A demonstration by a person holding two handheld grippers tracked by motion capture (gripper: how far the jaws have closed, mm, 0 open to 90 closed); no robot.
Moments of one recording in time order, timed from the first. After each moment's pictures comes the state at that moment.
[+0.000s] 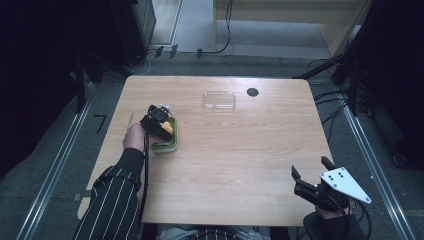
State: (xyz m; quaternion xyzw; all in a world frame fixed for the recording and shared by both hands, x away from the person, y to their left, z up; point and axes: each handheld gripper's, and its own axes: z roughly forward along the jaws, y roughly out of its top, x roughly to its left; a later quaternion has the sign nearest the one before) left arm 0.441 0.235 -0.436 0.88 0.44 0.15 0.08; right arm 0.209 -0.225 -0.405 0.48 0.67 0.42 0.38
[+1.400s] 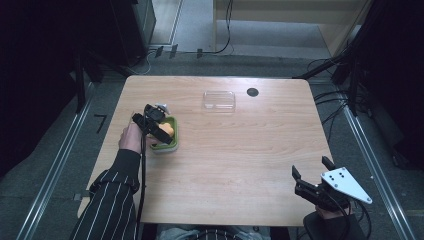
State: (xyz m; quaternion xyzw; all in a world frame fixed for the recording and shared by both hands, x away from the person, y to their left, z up) left arm 0.419 0.236 -0.410 0.87 0.47 0.15 0.06; right arm 0.209 -0.226 -0.405 0.48 0.66 0.43 0.38
